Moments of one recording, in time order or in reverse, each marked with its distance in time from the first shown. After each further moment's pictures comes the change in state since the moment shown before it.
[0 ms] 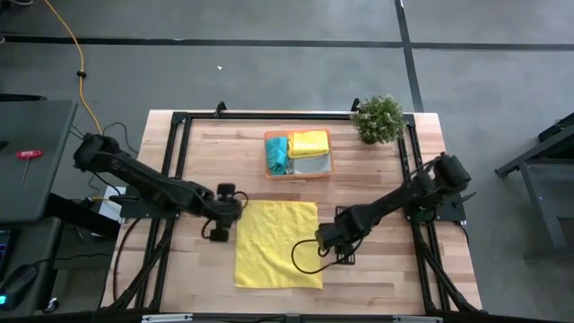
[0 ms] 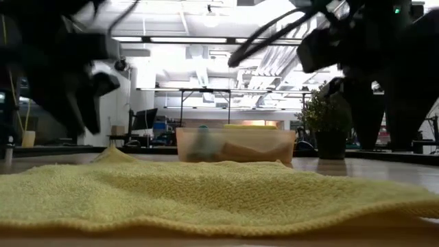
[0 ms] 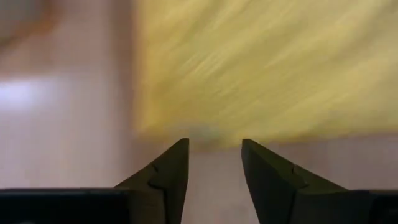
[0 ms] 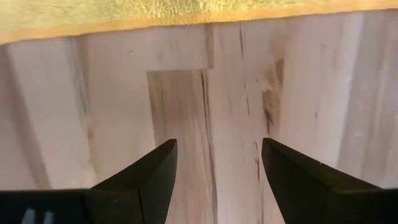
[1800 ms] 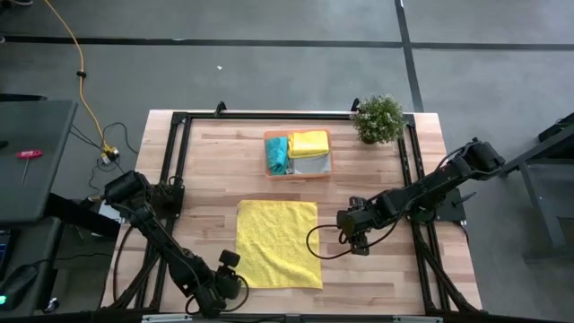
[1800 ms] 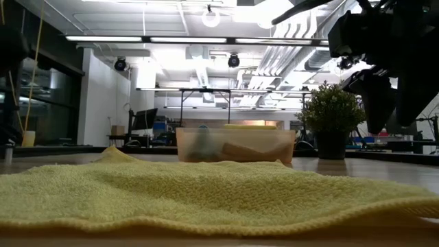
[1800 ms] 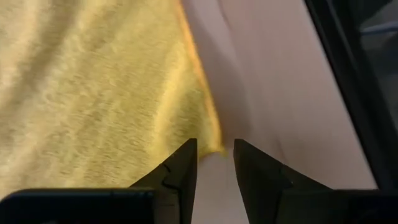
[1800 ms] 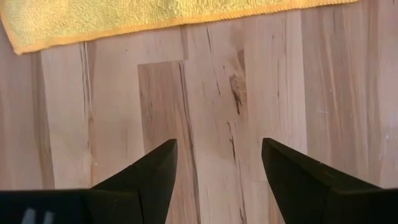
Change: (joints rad) left arm -0.585 0.528 0.458 0.065 -0.015 -0.353; right arm -0.009 -0.376 -0.344 0.240 0.046 0.033
